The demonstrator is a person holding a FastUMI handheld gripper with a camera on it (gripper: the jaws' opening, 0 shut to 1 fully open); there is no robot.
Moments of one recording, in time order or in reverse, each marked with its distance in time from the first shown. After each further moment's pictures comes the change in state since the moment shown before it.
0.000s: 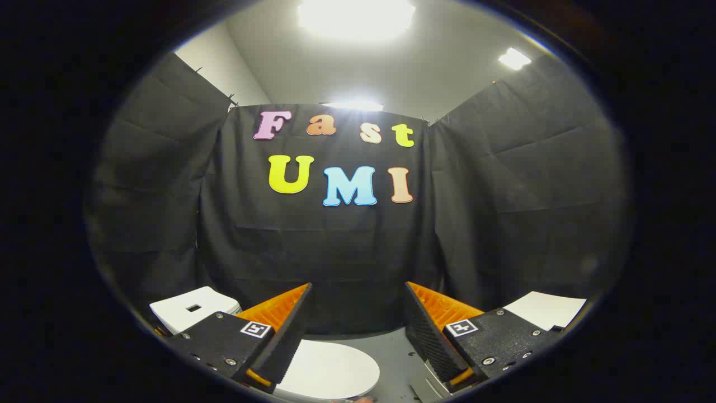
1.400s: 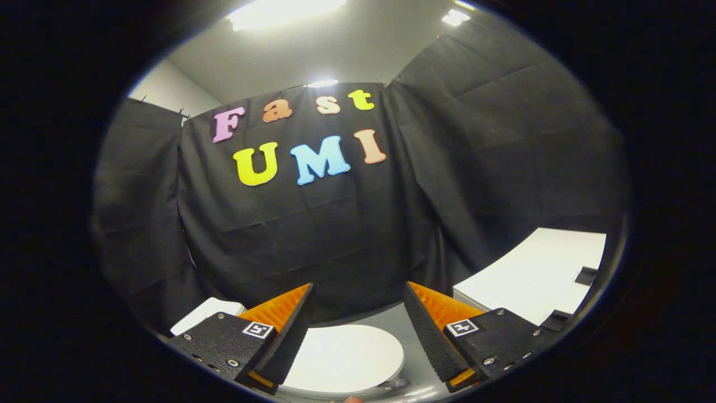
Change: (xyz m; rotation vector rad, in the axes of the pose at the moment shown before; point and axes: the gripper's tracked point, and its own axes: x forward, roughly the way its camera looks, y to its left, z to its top) arm 0.014 -0.039 -0.082 0.334 0.177 -0.080
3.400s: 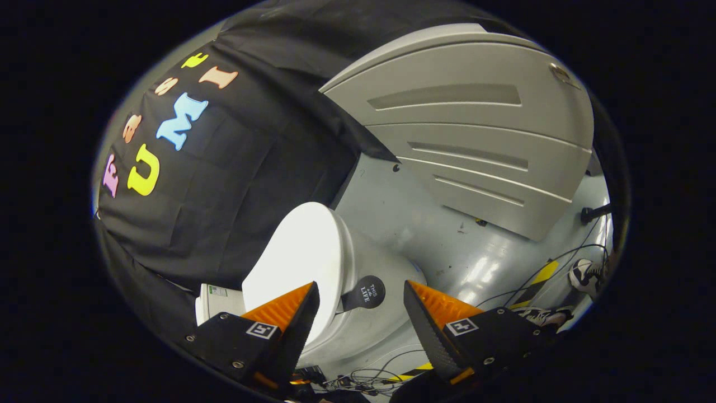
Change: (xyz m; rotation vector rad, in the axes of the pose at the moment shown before) arm -0.010 -0.120 -0.318 0.638 0.545 -0.279
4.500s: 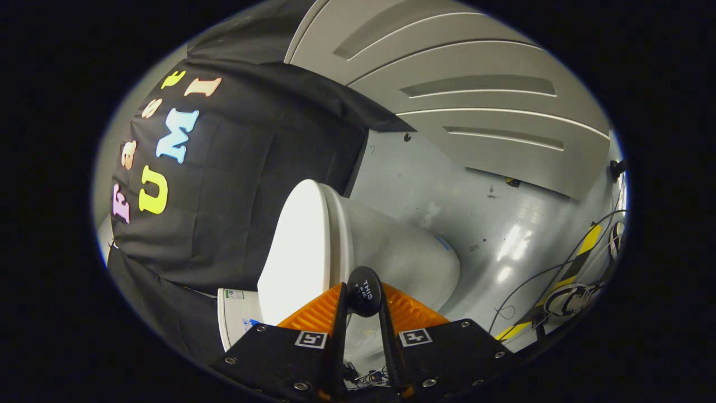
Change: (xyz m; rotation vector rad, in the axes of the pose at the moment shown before) arm 0.061 -0.008 -0.034 0.134 0.093 0.151
